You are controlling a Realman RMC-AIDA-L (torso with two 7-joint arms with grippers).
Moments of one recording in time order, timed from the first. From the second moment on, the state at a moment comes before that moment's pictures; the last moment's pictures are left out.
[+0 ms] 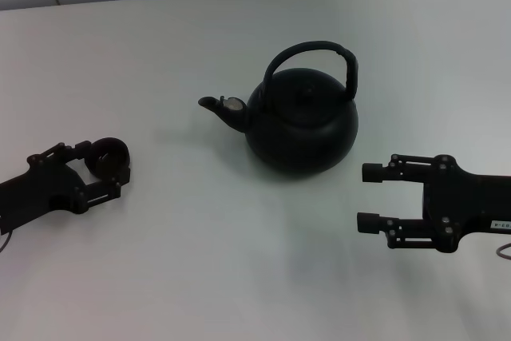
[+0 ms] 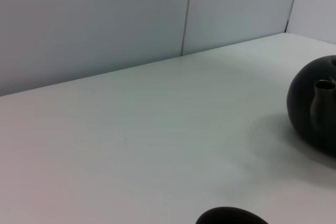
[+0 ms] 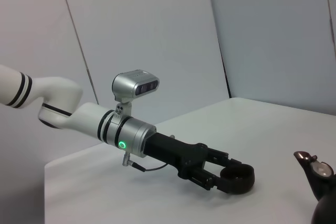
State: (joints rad) left arm -0.37 -2.07 0.90 0.49 1.72 1.14 -1.10; right arm 0.19 2.08 -0.87 -0.84 -1.78 -1.76 1.27
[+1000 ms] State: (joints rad) left arm -0.43 -2.08 1.16 0.48 1.57 1.21 -1.11; right arm 0.19 2.08 -0.86 -0.84 -1.78 -1.76 1.27
